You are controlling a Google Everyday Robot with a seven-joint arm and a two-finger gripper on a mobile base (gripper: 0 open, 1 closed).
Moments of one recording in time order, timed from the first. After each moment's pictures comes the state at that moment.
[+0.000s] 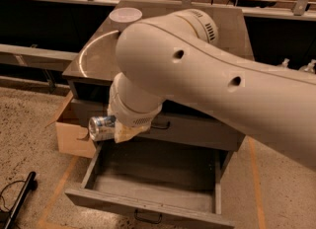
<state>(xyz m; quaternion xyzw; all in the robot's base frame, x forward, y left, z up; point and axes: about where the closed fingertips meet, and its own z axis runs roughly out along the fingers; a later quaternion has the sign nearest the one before) 0.441 0.087 0.858 -0.80 0.53 -0.01 0.26</state>
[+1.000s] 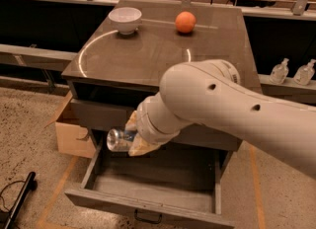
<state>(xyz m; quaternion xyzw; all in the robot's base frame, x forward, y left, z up) 0.449 0.056 0.791 -0.76 0.58 0.05 0.29</state>
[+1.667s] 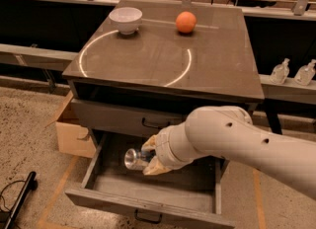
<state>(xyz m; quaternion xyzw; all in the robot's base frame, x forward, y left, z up) 0.441 0.025 0.707 -0.73 0.61 0.08 0.30</state>
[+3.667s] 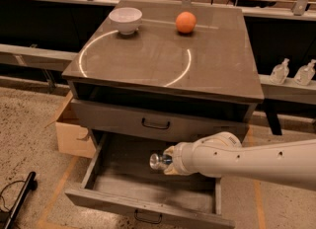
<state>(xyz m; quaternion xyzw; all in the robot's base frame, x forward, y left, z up) 0.515 -0.044 0.553 -0.70 0.65 0.00 0.30</state>
